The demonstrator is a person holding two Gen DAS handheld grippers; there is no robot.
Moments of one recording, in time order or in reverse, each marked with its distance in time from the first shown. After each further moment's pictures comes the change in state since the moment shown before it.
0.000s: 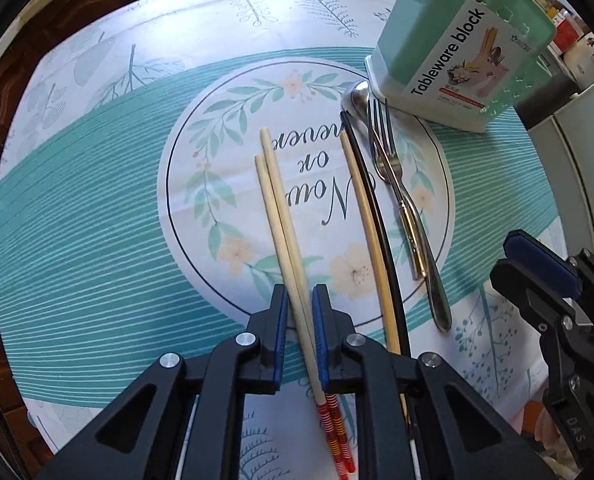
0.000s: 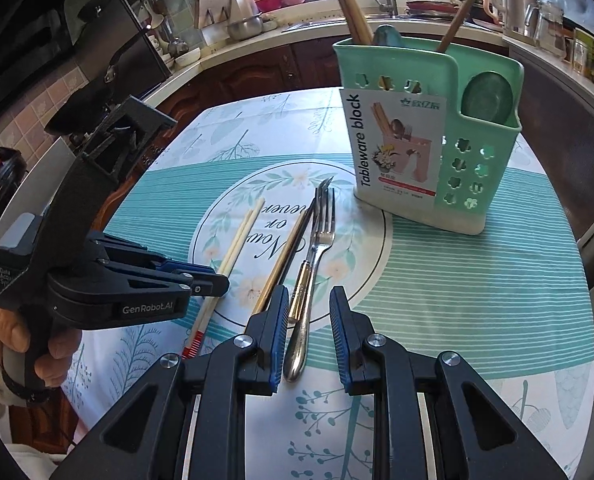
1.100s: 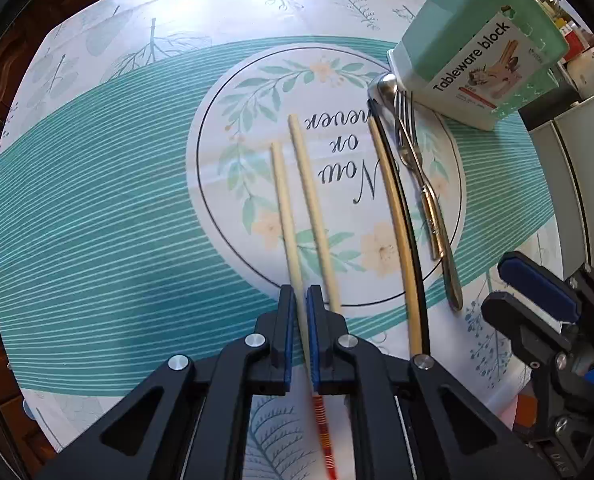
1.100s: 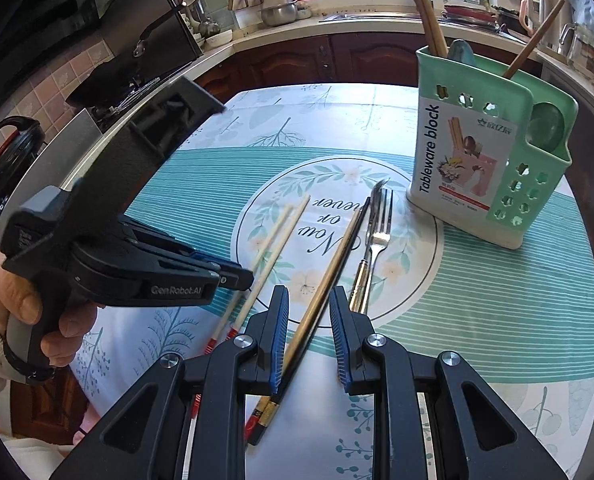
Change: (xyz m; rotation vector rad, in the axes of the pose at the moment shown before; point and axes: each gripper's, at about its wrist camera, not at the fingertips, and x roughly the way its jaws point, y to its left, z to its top) left arm 0.003 0.016 -0.004 -0.026 0.040 -0.021; right arm 0.003 0.036 0.009 -0.077 0.048 0.057
